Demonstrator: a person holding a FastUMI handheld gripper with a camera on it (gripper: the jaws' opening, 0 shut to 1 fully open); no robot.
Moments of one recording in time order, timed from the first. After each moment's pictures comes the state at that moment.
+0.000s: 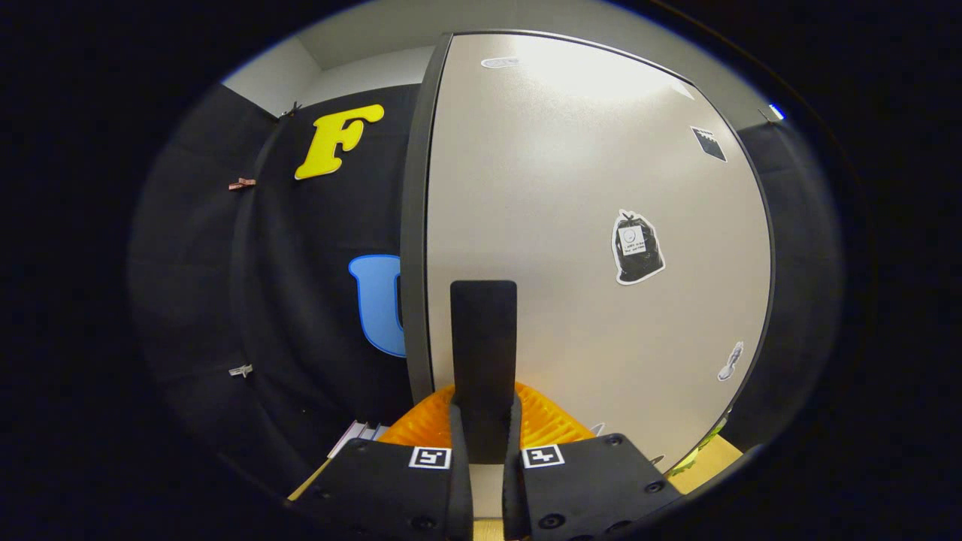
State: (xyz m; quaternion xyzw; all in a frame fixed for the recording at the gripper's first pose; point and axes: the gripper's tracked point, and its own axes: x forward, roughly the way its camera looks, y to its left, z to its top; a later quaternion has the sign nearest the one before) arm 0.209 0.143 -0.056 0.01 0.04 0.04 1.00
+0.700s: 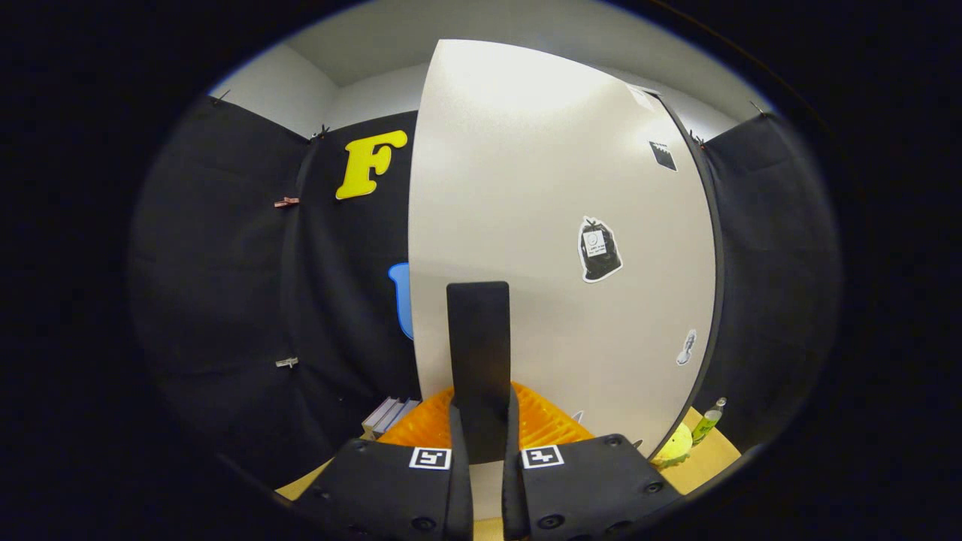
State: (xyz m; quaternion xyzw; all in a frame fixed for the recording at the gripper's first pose) arm 0.095 0.106 -0.041 0.04 0.03 0.11 0.99
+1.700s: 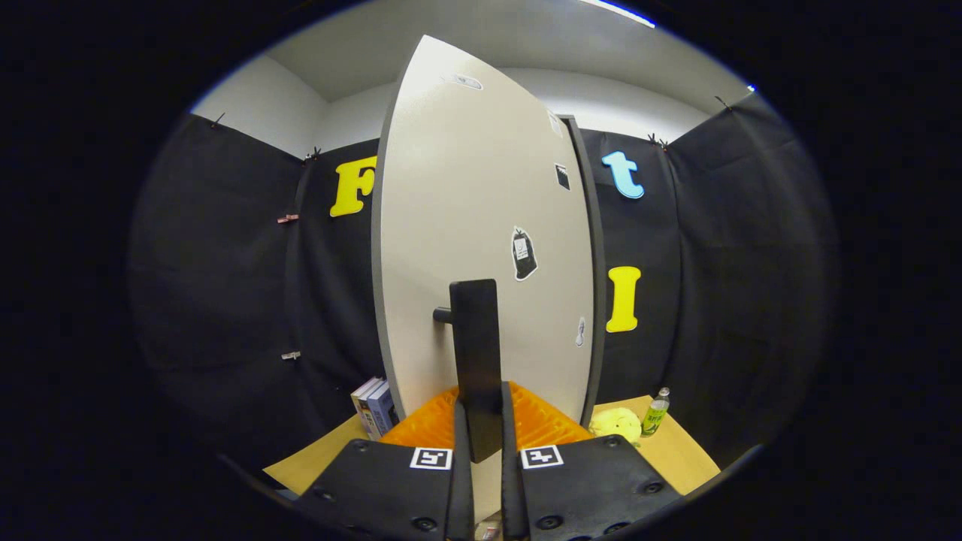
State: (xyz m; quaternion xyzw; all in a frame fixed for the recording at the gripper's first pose) arm -0.008 -0.031 -0.033 0.04 0.02 0.09 0.99
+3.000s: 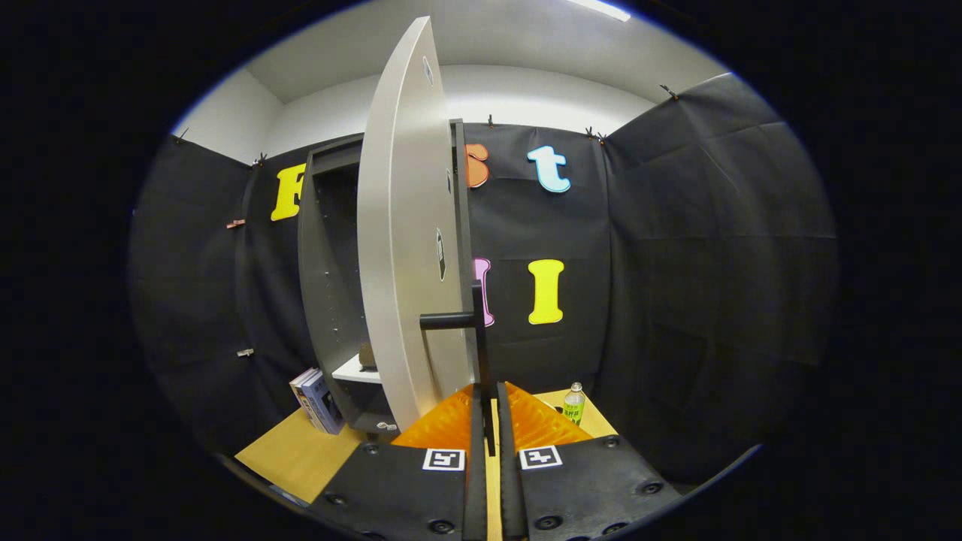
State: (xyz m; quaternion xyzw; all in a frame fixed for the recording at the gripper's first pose) arm -0.019 -0.195 -0.032 0.05 0.04 0.01 1.00
